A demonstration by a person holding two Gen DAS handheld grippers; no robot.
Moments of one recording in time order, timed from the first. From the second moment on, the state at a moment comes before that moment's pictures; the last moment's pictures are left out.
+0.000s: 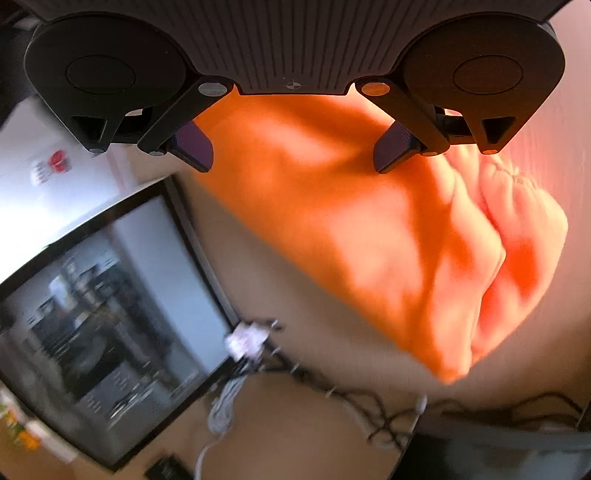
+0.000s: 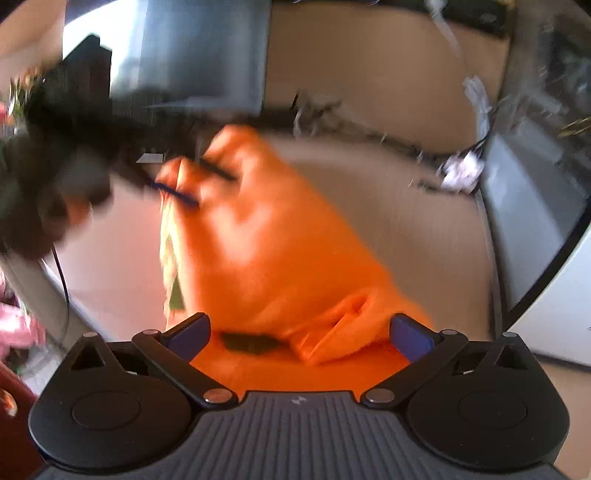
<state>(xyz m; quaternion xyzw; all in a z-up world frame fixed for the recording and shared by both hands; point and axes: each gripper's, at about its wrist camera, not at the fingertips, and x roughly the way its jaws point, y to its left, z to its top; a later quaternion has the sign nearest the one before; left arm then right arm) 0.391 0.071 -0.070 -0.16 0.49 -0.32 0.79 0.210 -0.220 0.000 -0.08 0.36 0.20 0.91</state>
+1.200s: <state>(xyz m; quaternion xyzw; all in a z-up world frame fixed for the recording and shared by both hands) 0.321 0.049 -0.075 -0.13 0.49 -0.33 0.80 0.271 -0.142 -0.040 -0.21 0.38 0.09 0.89</state>
